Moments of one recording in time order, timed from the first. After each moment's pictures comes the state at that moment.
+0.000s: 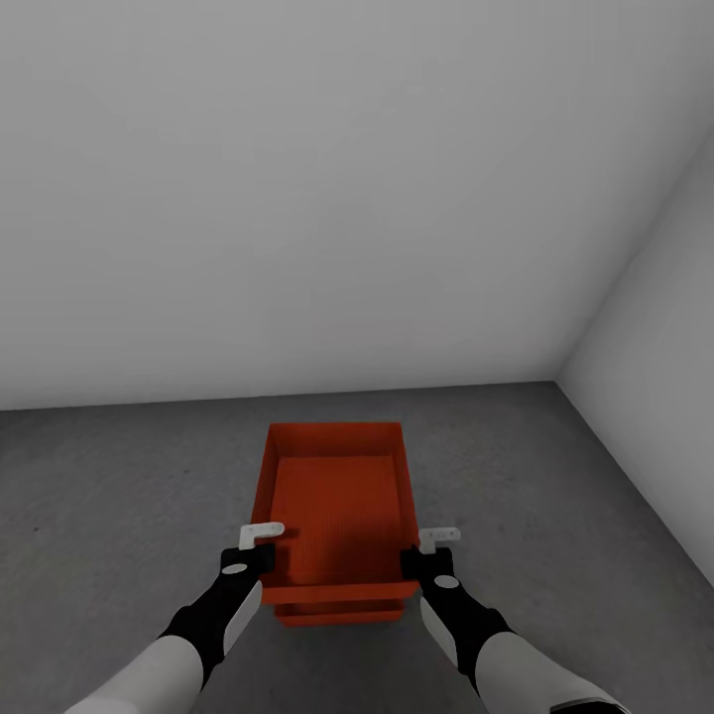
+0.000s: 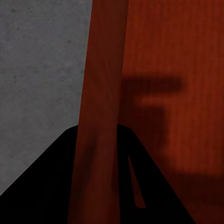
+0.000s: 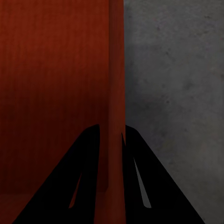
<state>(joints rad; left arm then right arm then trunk) -0.63 -0.07 -0.12 -0.45 0.14 0.10 0.29 -0.68 0.17 0.09 -0.27 0.02 -0.08 -0.18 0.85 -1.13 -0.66</state>
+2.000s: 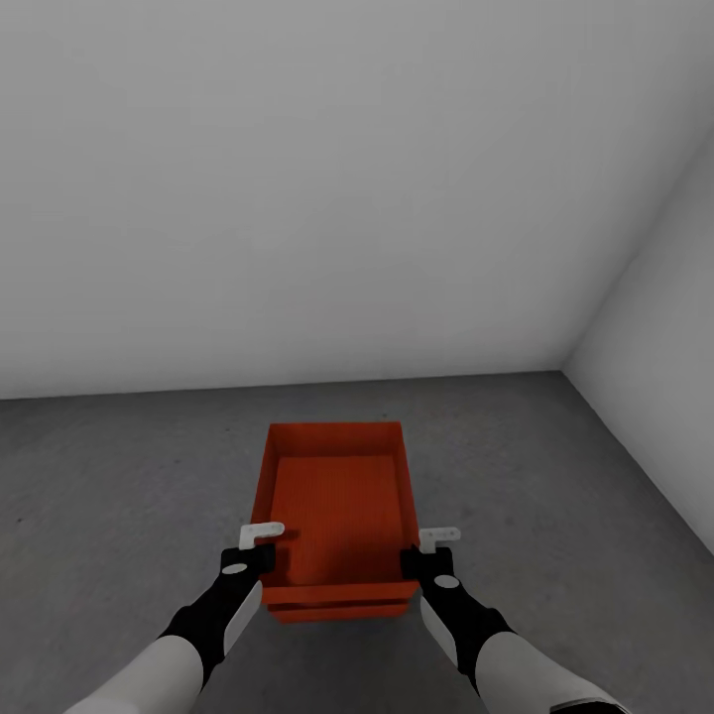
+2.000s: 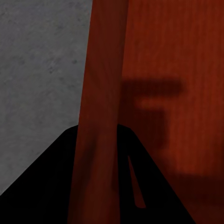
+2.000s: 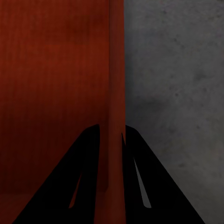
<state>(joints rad) -0.63 -0.07 -0.12 -0.45 0.14 0.10 0.29 -0.68 0.17 0.08 -0.27 0.02 -0.08 -0.18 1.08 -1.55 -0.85</state>
